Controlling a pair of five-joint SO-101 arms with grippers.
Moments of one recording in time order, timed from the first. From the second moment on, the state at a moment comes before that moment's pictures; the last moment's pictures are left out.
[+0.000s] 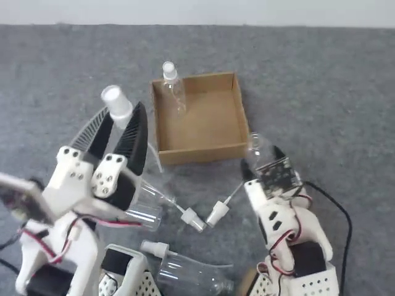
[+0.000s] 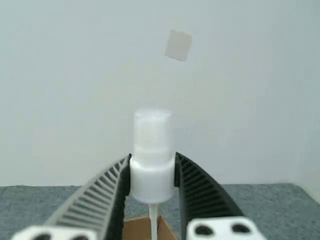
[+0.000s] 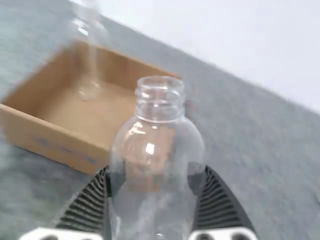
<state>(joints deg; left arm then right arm) 10.7 -84.0 41.1 53.6 16.5 -19.3 -103.1 85.3 47.7 15.0</state>
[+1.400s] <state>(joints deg) 17.1 -90.9 51.3 47.1 20.0 -49.7 -103.1 94.2 32.5 17.8</state>
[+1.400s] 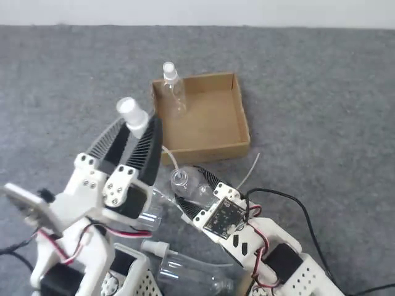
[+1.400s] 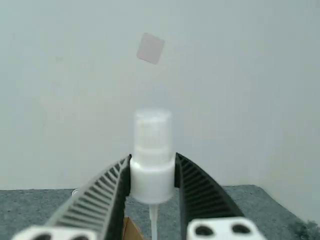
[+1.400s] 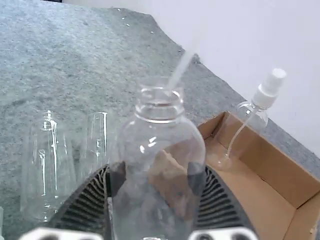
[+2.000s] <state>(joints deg) 18.1 -90.9 53.9 46.4 18.7 -46.0 -103.1 94.2 32.5 18.0</state>
